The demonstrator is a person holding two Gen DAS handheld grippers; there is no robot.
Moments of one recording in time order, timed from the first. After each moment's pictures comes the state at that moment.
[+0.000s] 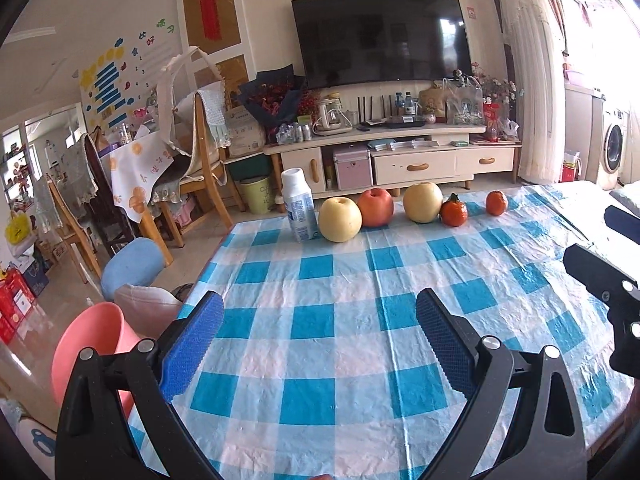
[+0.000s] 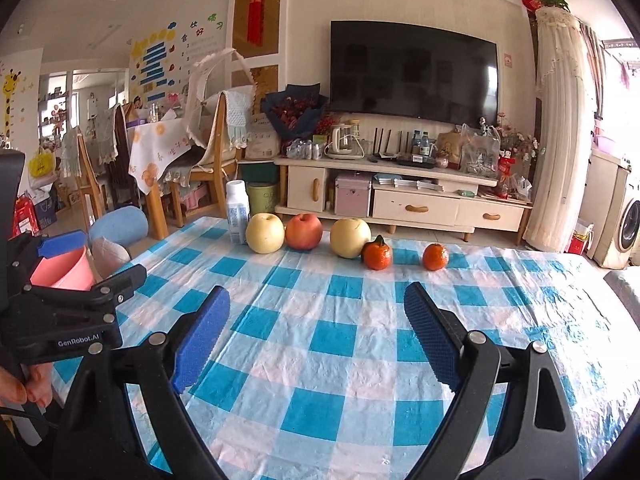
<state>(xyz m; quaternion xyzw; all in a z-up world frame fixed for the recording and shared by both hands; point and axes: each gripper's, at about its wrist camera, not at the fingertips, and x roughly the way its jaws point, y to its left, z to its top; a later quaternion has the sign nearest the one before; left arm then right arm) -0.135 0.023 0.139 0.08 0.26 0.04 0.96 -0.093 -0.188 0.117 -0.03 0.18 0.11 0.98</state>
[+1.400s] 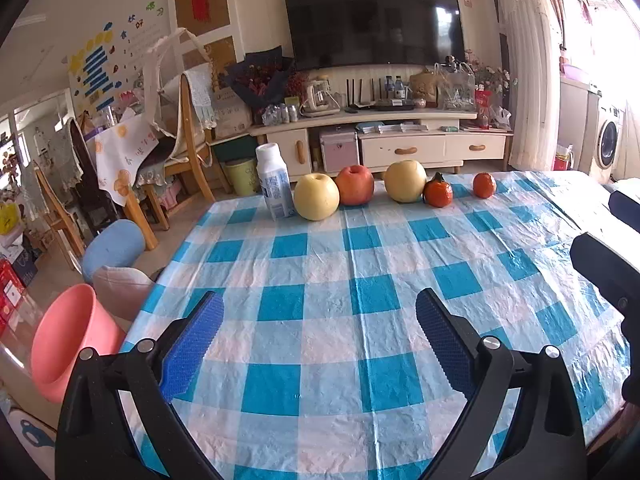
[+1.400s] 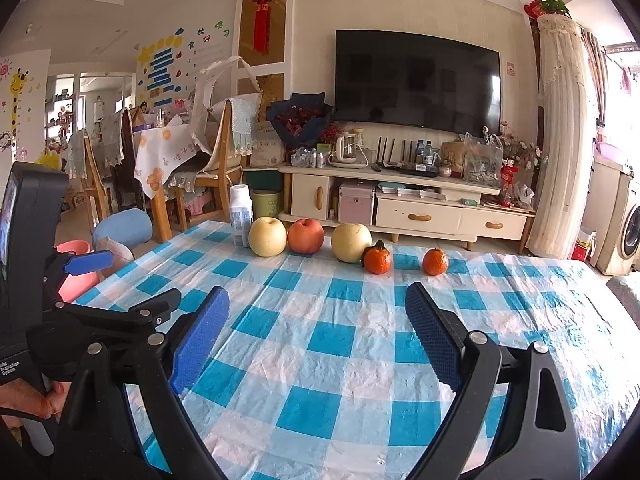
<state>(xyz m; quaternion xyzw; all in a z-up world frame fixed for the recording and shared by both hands) -0.120 0.011 0.117 0.06 0.30 0.02 0.95 -0.099 -0.191 0.105 -0.04 0.16 0.12 0.98</state>
